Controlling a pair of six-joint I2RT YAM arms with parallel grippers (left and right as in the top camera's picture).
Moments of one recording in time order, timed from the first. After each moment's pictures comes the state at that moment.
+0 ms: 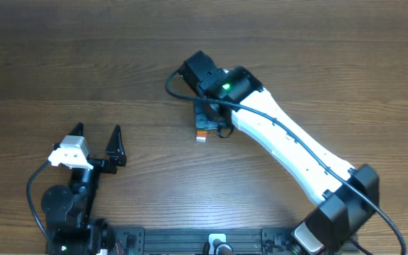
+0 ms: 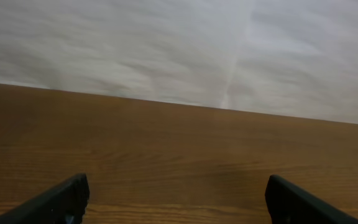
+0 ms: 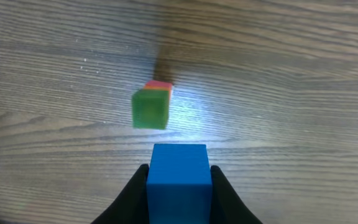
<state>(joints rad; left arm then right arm) 0.06 0.07 0.14 -0.11 0.18 -0.18 0.70 1.73 1.60 -1.24 0.06 0.60</state>
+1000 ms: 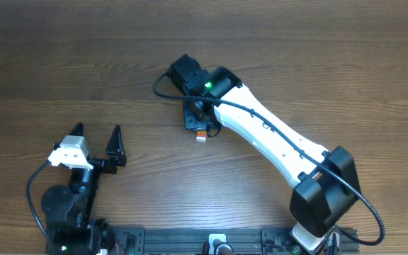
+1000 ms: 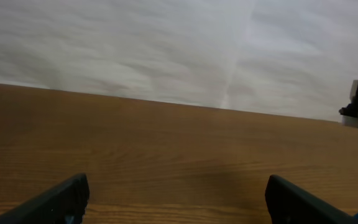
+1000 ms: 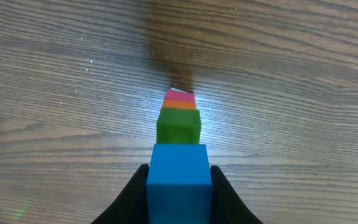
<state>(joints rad) 0.06 0.07 0.14 -0.11 0.18 -0.18 0.72 1.84 1.60 -1.17 0.04 0.60</state>
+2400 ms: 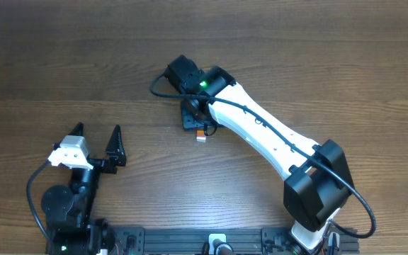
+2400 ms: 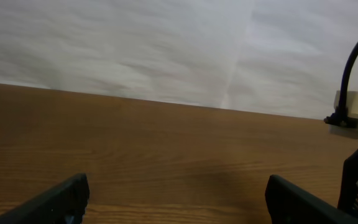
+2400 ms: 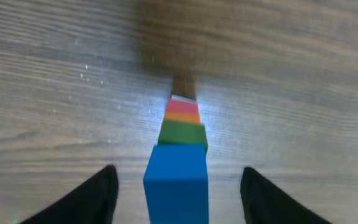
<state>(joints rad) 0.06 0.07 0.14 -0.11 0.18 -0.18 0.72 1.88 1.60 -1.14 0.04 0.59</state>
